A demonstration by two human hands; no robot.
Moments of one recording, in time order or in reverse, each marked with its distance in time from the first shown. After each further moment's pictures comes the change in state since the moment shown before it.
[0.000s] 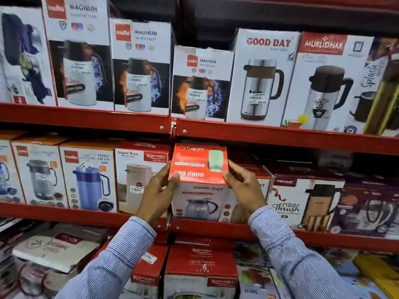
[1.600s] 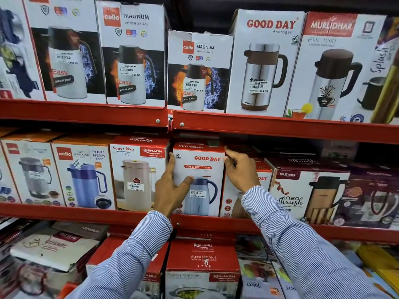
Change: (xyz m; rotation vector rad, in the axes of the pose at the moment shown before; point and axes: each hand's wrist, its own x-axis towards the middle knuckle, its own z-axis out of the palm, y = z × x) left_hand 0.024 -0.021 0.039 0.183 0.118 -0.059; right_hand 0.036 0.004 0.009 -0.478 0.129 -0.118
